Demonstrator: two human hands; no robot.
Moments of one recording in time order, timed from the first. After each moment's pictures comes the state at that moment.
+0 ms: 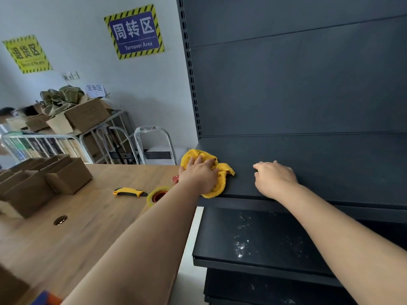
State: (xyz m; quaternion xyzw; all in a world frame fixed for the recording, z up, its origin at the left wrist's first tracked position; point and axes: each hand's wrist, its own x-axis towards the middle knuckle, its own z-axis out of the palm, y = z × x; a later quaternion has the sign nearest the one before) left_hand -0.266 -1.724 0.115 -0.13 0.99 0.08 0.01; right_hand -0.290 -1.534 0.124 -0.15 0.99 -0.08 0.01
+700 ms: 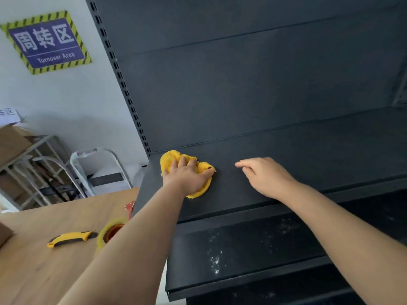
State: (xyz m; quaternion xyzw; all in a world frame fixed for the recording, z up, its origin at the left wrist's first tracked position) left_hand -0.340 -1.677 0.119 -0.04 1.00 0.07 0.05; right_hand -0.298 -1.463 0.131 -0.13 0.96 -0.24 -0.04
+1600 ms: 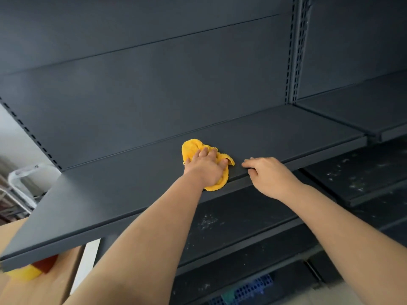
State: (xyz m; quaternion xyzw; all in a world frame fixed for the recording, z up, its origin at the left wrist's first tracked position) left_hand -0.325 -1.355 0.120 0.11 0.99 0.08 0.05; right_hand -0.258 -1.190 0.102 -0.03 0.97 -0.21 -0.08
